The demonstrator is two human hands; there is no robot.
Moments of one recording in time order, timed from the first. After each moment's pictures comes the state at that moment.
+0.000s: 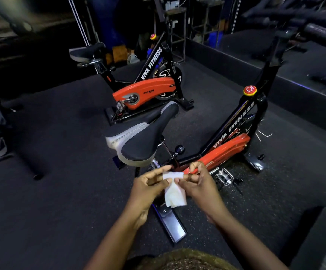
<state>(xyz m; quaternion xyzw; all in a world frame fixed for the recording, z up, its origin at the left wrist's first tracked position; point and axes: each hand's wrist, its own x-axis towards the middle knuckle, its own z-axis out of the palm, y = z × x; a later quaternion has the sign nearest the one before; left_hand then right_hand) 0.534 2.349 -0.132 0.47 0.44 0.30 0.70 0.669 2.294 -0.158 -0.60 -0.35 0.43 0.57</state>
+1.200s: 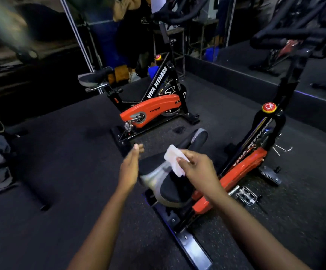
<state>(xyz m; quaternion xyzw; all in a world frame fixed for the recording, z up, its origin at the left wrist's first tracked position) 0.478 2.565 -0.137 0.62 0.49 0.36 0.50 0.624 2.444 -0.098 -0.69 -0.45 0.25 0.51</state>
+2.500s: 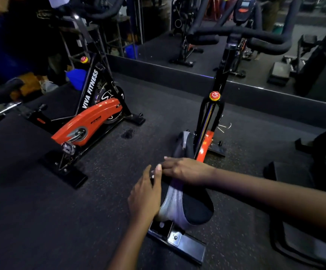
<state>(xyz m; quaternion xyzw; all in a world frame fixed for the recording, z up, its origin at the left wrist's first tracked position) 0.495 2.588 -0.124 0.83 0.41 0.06 0.37 0.645 2.527 -0.118 -0.64 -0.77 0.04 0.04</state>
